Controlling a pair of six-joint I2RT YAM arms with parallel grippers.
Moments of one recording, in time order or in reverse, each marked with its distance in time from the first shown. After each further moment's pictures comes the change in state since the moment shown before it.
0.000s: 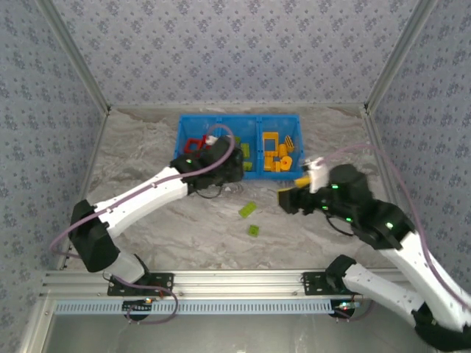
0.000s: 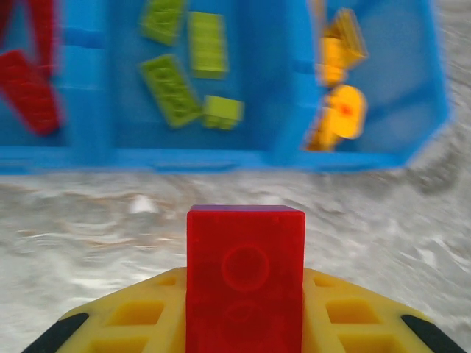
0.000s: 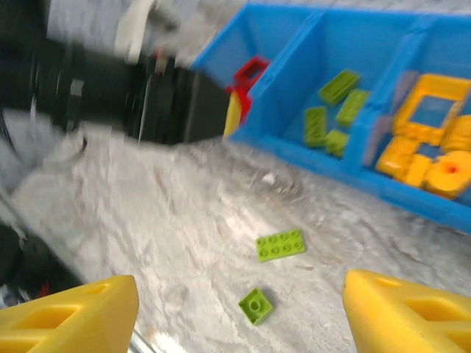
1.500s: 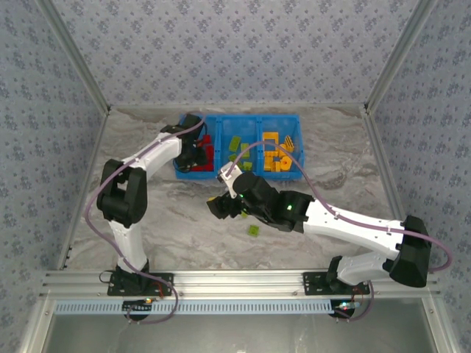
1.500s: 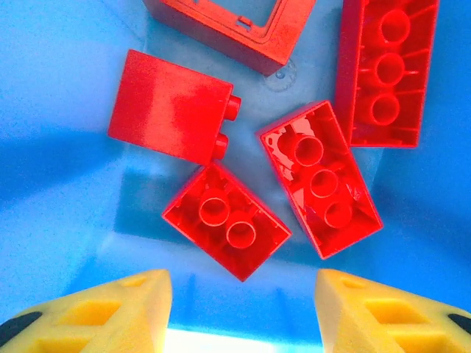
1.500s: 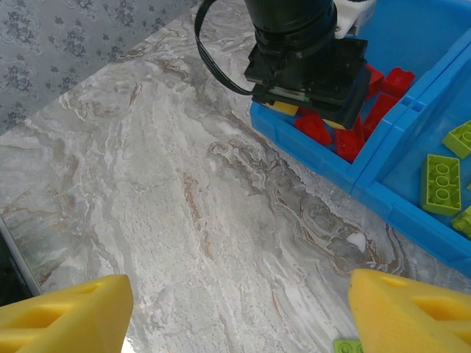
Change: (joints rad) left arm 0.433 0.403 0.169 -0.143 0.139 0.203; right arm 0.339 0.491 0.003 0.476 0.267 -0.001
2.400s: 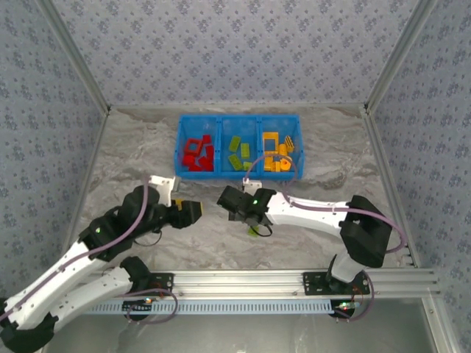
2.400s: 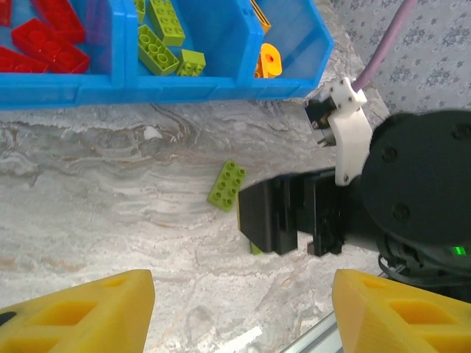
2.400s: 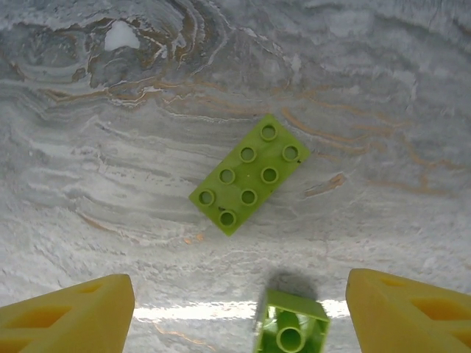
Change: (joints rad) left arm -0.427 -1.310 -0.744 0.149 0.073 -0.035; right arm -0.045 0.324 0.034 -0.419 0.164 0.835
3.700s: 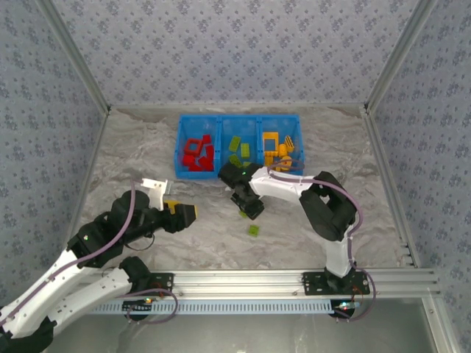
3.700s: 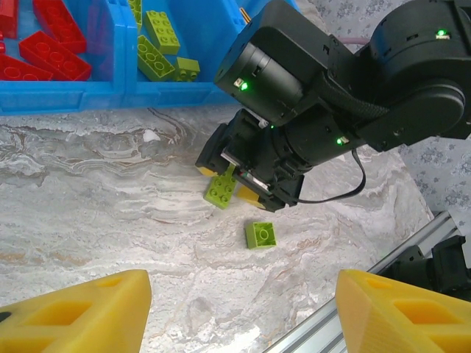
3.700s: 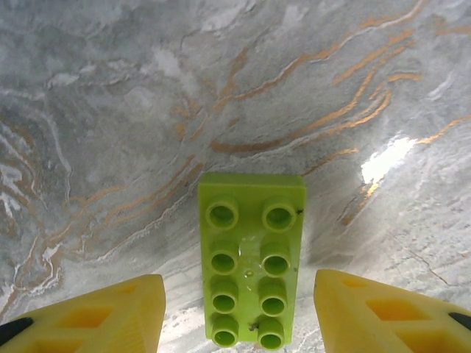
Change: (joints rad) left arm 0.000 -0.042 0.035 -0.058 0.003 0.023; right arm -0.229 0.312 0.226 -0.103 -0.299 0.550
